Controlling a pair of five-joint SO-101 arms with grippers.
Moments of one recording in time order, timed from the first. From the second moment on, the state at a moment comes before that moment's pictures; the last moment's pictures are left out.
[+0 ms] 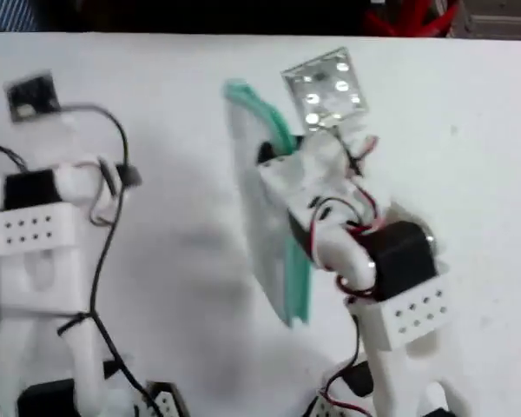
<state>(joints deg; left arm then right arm) -21.2 -23.3 25.7 74.2 13.8 -28.6 -35.6 2.5 74.5 4.2</state>
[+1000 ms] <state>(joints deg) -21.2 -23.3 43.6 54.6 16.7 -3.5 -21.4 35.9 40.6 17.0</state>
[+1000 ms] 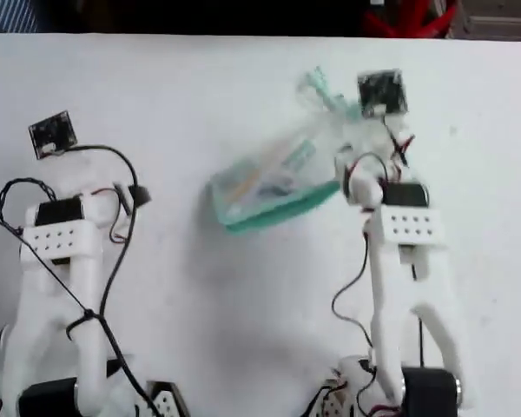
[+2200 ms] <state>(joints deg) -29.6 -23.3 44.0 55.2 28.0 -37.8 -24.7 45.6 78.5 51.2</state>
